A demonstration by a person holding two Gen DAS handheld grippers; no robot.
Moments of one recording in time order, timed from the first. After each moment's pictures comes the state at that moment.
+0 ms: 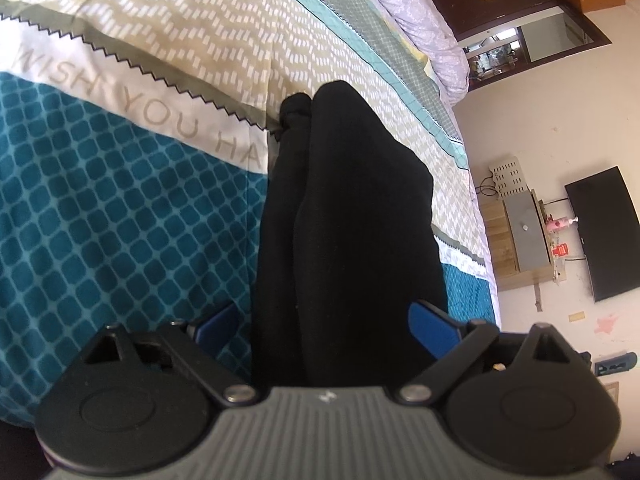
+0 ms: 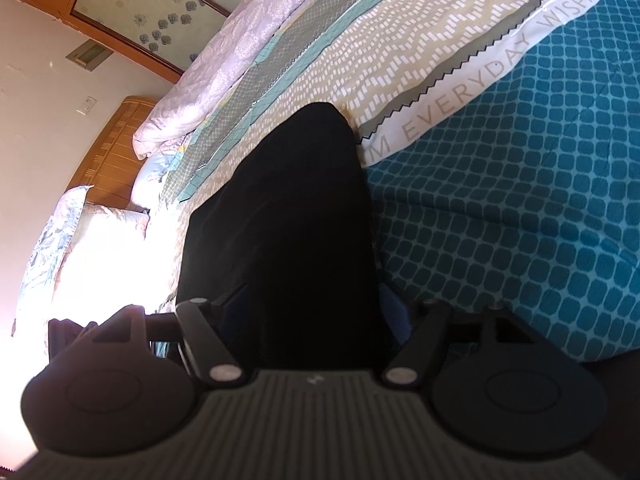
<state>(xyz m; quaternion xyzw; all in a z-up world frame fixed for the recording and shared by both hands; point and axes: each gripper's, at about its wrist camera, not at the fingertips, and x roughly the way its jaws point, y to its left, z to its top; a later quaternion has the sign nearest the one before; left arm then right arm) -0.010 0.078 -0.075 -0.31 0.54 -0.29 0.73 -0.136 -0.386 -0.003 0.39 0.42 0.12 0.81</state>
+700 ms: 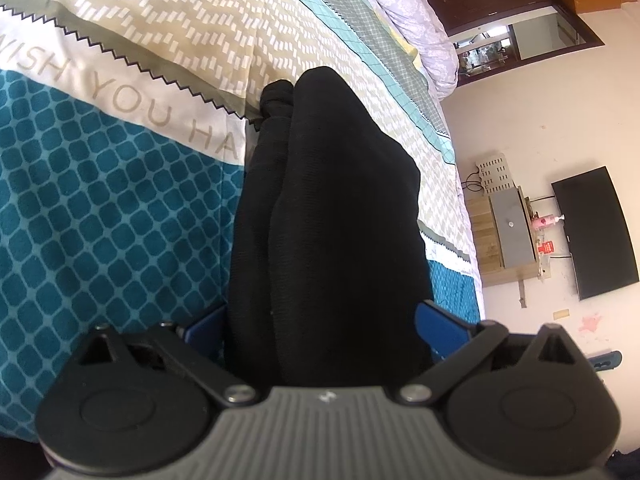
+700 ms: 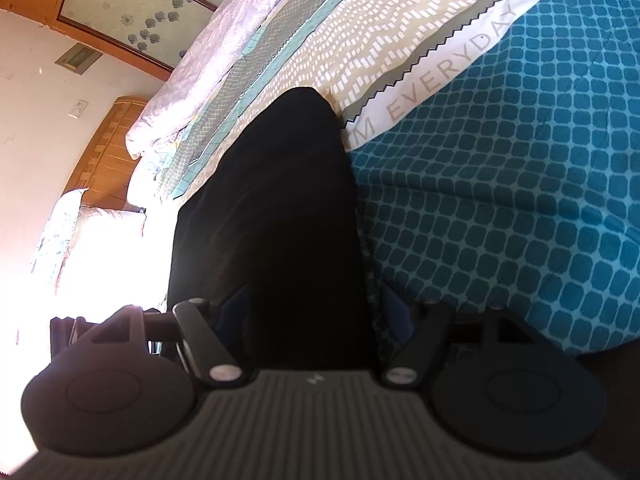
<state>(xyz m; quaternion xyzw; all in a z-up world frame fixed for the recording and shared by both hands) -0.002 0.061 -0.083 -0.33 0.54 -0.31 0.71 -0.138 -0.388 -0.014 0.41 0.43 0.11 0.80</state>
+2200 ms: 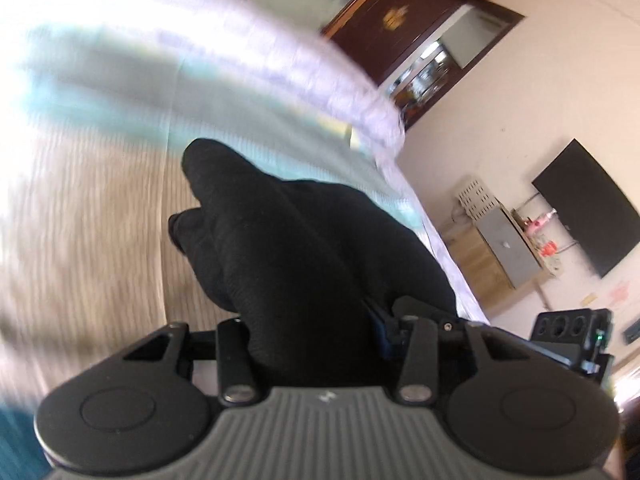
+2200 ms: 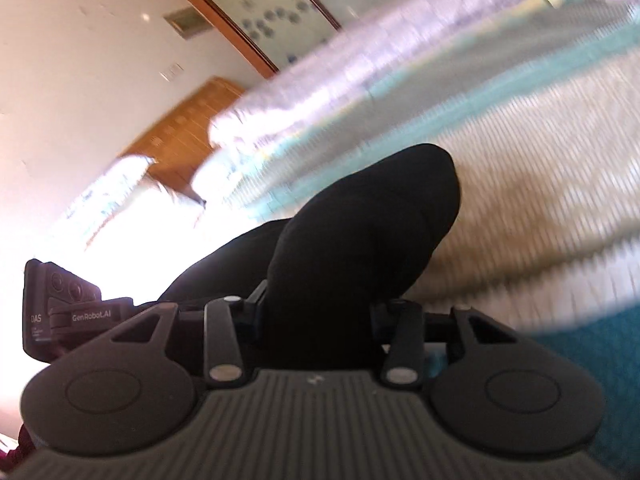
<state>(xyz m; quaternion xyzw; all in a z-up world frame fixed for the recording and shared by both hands) 0.079 0.039 0.045 -0.21 0.39 -0.34 0.83 -0.024 -0.319 0.078 0.28 0.30 0.23 0.88</state>
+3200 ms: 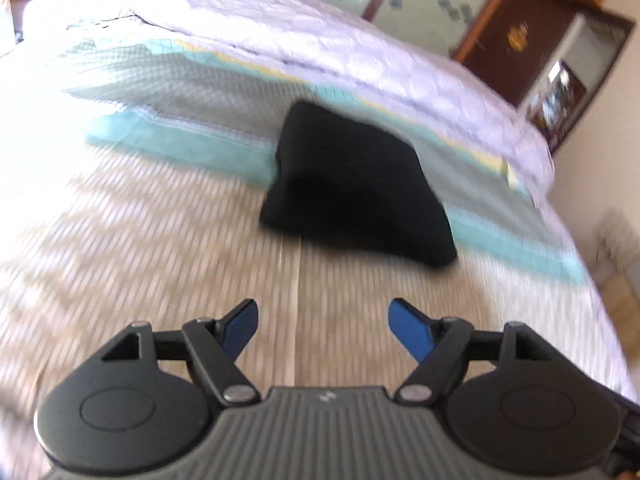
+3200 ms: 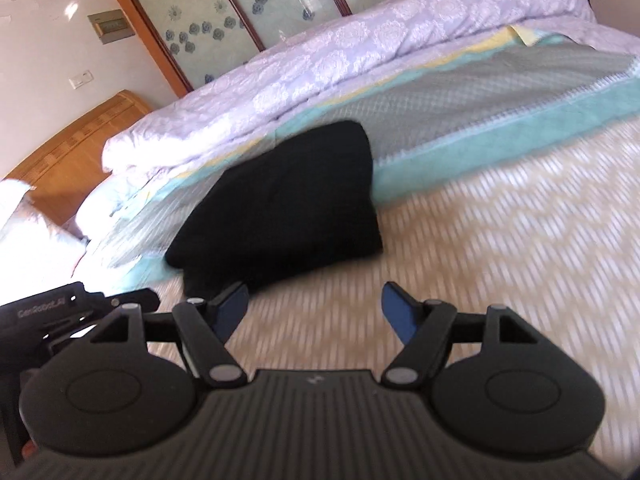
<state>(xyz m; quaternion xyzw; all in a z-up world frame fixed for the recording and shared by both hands) 0.129 0.000 0.005 -0.16 0.42 -0.13 0.89 0.053 -0.321 0.023 0.23 0.35 0.09 0.91</state>
